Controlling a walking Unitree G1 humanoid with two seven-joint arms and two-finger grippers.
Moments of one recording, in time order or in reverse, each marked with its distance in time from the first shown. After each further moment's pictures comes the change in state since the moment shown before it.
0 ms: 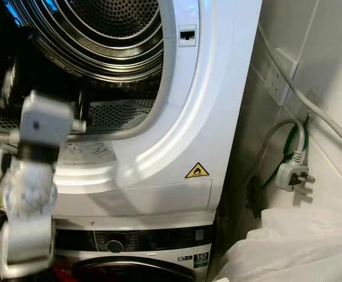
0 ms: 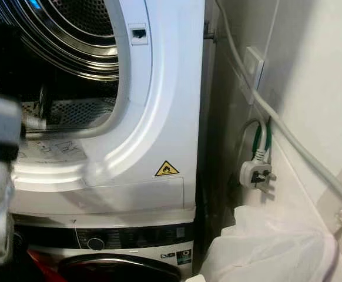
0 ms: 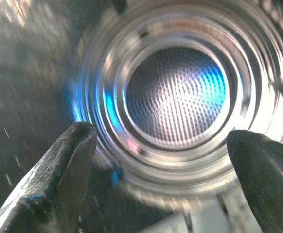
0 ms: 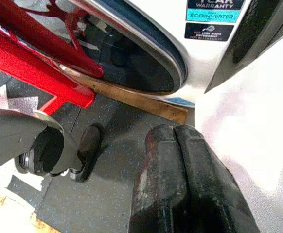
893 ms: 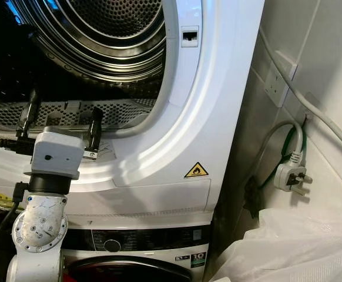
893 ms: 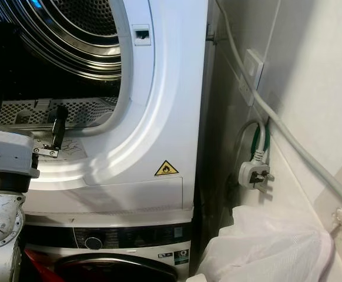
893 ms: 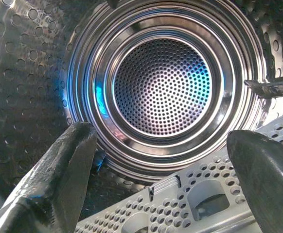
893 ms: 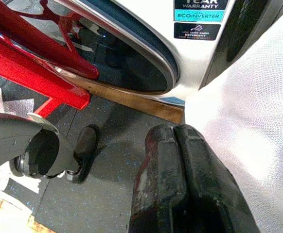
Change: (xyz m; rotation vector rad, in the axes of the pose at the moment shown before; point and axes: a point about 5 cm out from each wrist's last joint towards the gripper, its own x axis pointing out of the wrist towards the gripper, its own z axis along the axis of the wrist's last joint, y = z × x) left arm -0.024 -0.014 0.017 -0.045 0.018 -0.003; right arm 0.000 -0.002 0.000 0.020 -0.004 -0.005
